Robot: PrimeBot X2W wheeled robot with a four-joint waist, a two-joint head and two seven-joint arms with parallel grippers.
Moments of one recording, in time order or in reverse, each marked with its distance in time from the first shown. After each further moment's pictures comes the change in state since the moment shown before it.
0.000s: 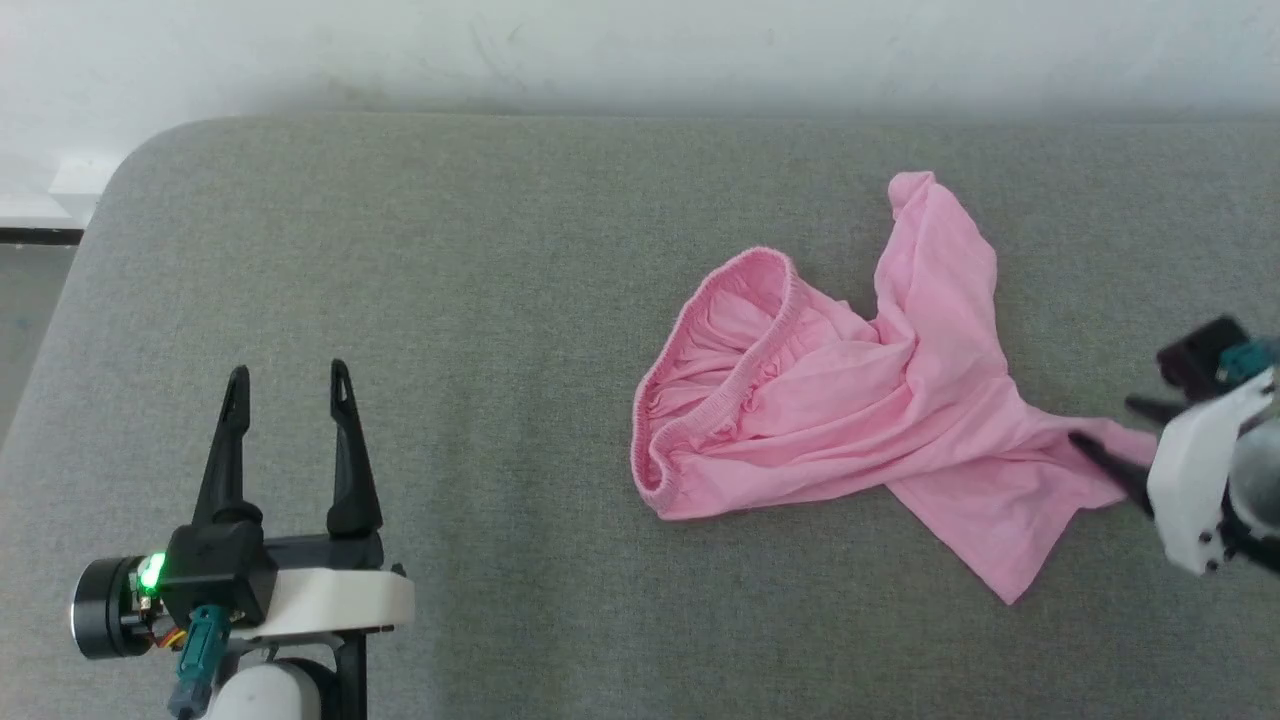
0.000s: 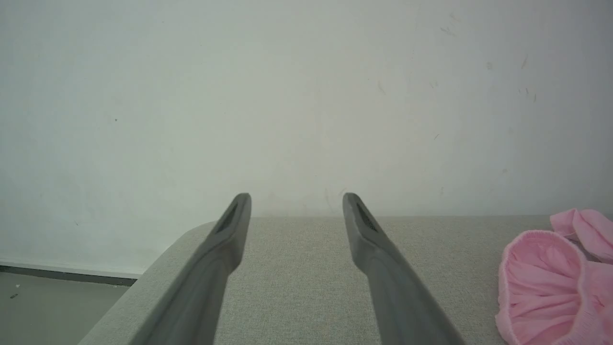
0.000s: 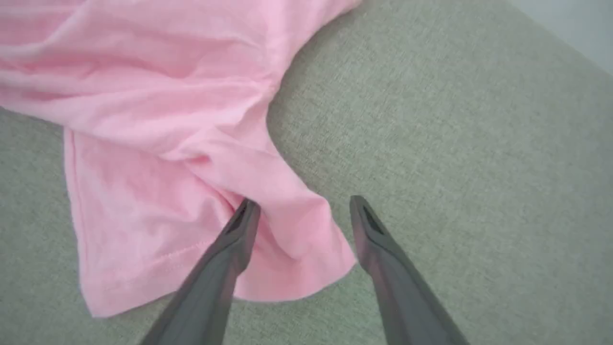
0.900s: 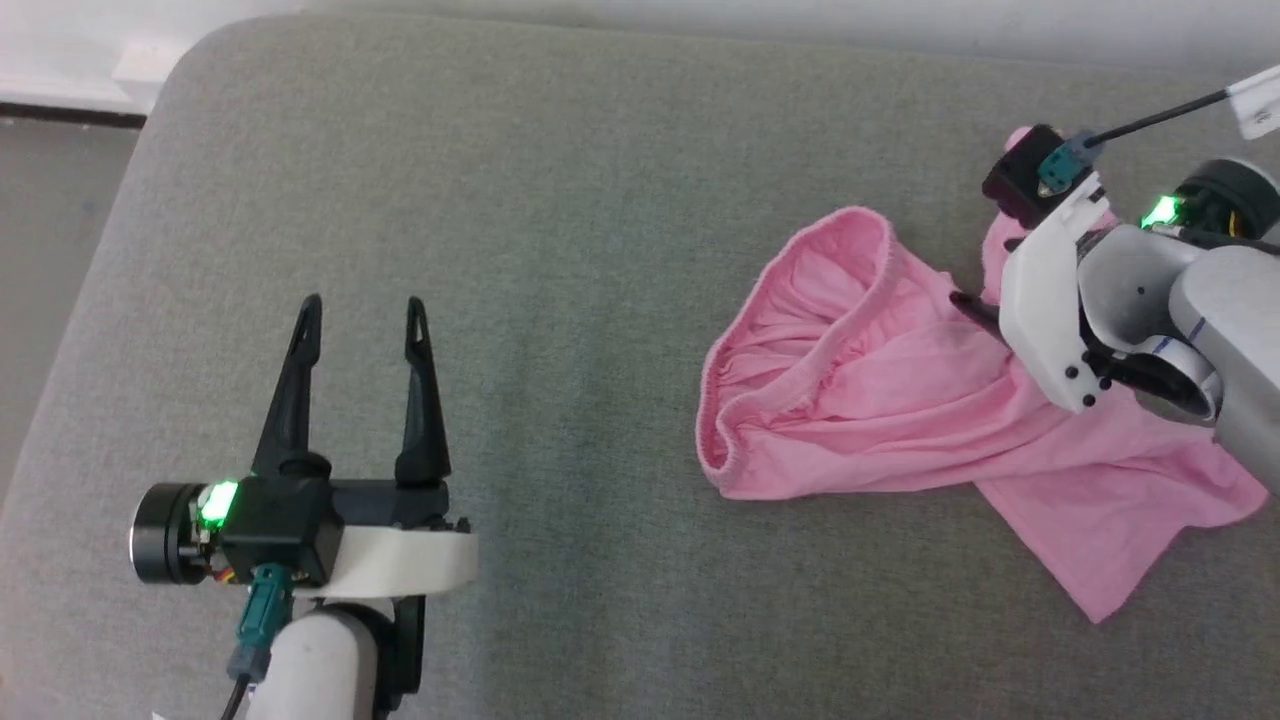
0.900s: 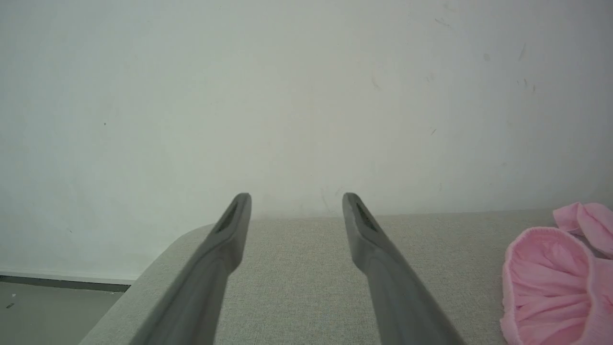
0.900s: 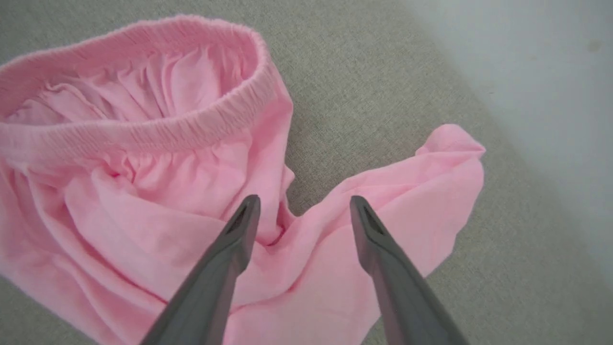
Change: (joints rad) left arm -0.085 -0.010 -0.105 -0.029 0.023 0.002 0.000; right arm -0.366 0.184 0.090 -0.016 -0.082 0.000 0.325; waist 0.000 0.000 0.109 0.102
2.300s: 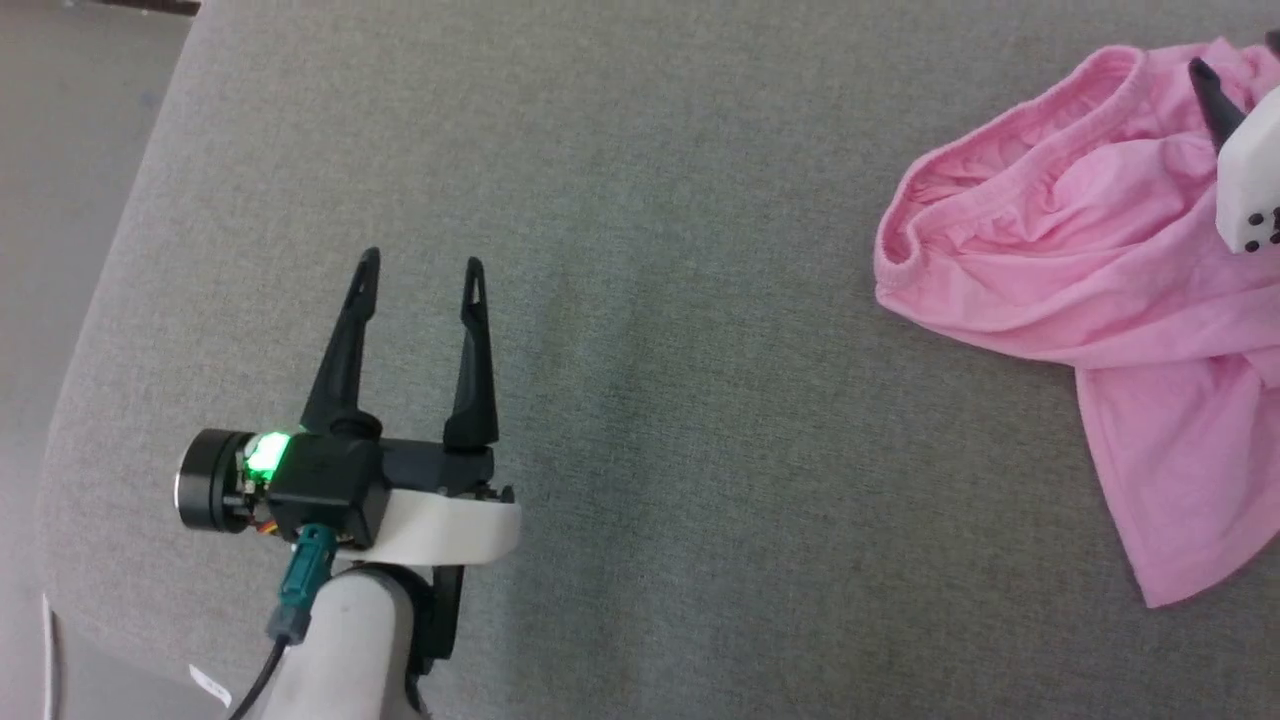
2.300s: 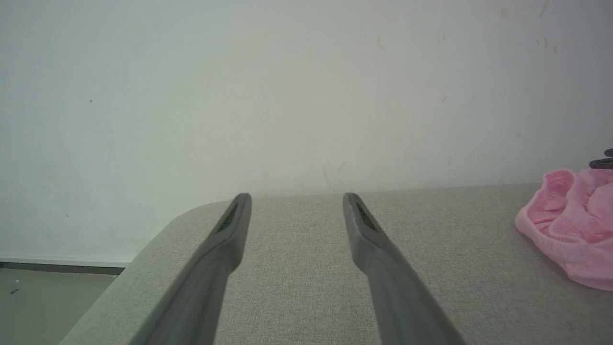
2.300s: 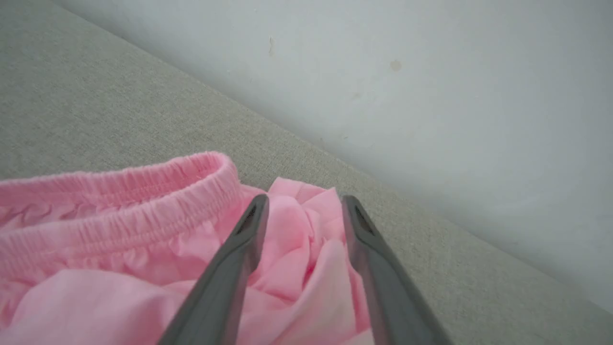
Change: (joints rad) left arm -0.086 -0.010 -0.070 0.035 -0.006 -0.010 0.000; right arm -0.181 0.133 -0.056 0.764 -0.016 0.001 -0.654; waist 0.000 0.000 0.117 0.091
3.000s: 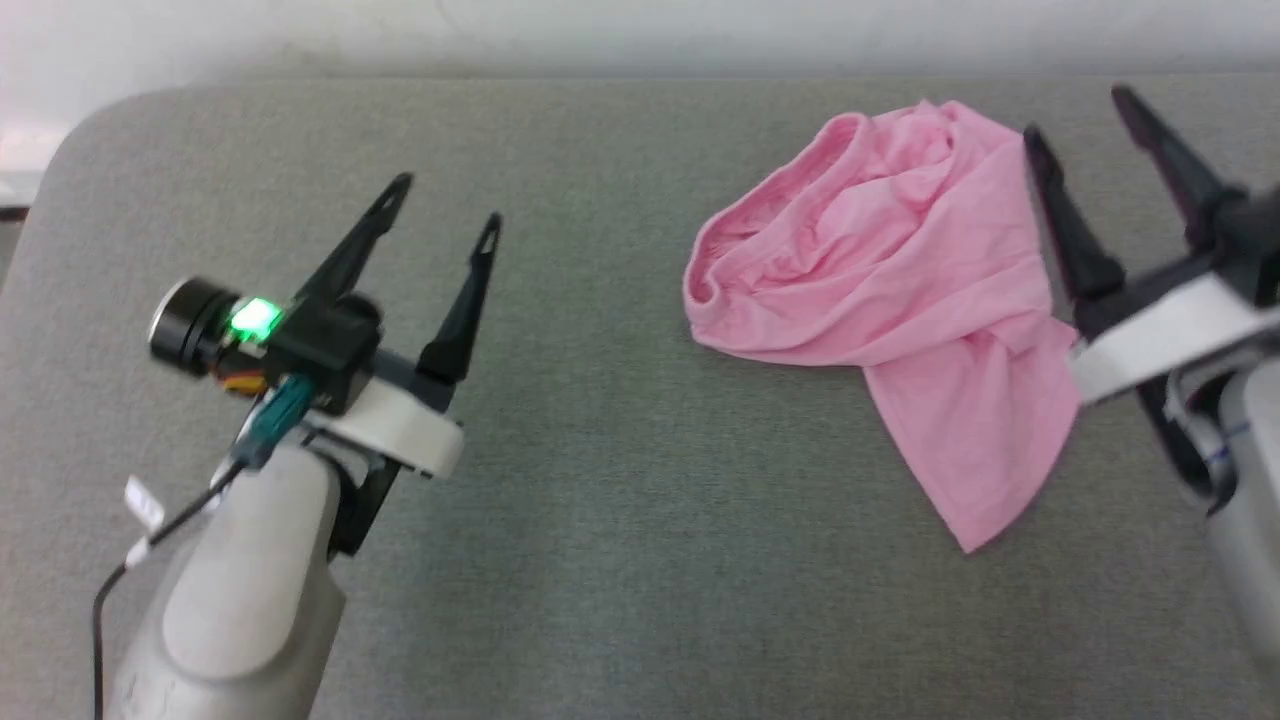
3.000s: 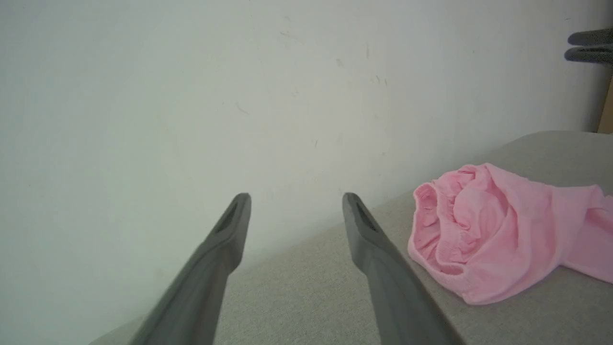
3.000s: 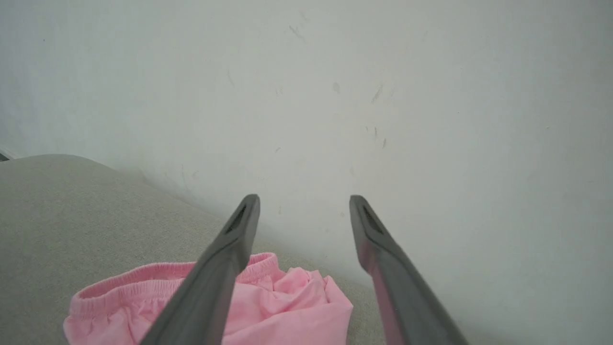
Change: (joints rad) left arm -0.250 0.223 -0.091 0.255 -0.069 -0.234 0.016; right arm 0.643 0.081 -0.768 -0.915 -0.515 0.000 -0.091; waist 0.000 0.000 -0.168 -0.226
